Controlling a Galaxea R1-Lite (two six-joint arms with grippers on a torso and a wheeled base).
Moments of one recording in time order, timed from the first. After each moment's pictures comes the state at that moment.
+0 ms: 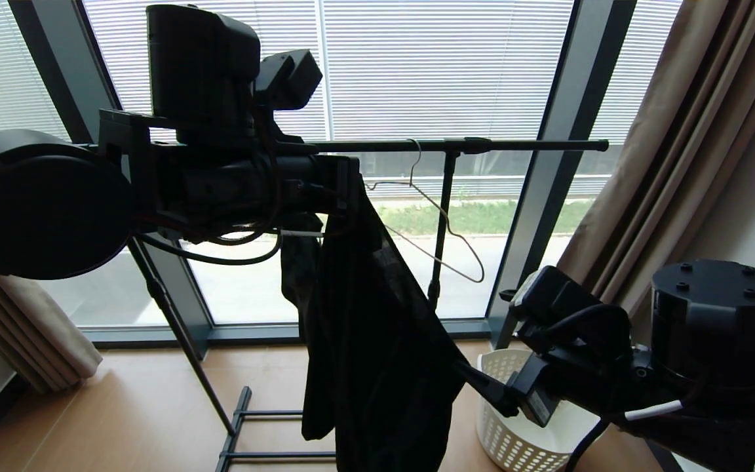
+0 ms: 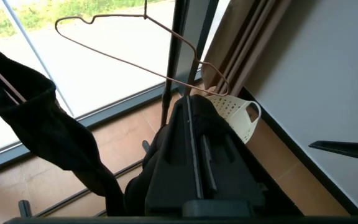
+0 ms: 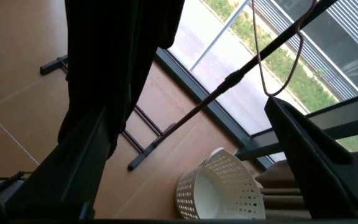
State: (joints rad) left arm -0.62 1.75 -1.41 -0.08 0.08 -0.09; right arm 0.77 1.55 -0.57 -0.61 -0.16 -0.32
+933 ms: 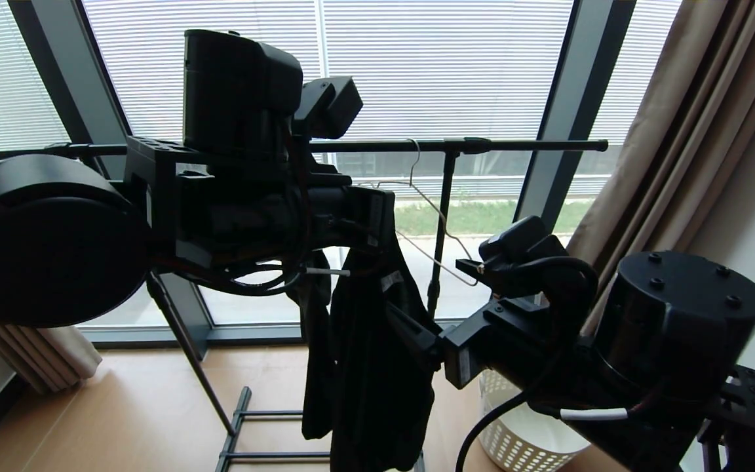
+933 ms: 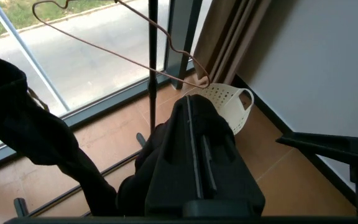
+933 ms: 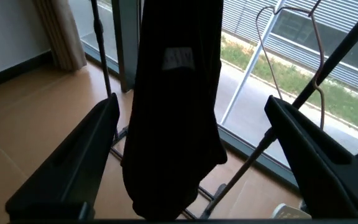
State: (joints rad) left arm -0.73 1.73 -1.35 -0.08 0.10 -0.09; right arm 0.91 1.70 -0.68 -0.90 -0.32 -0.05
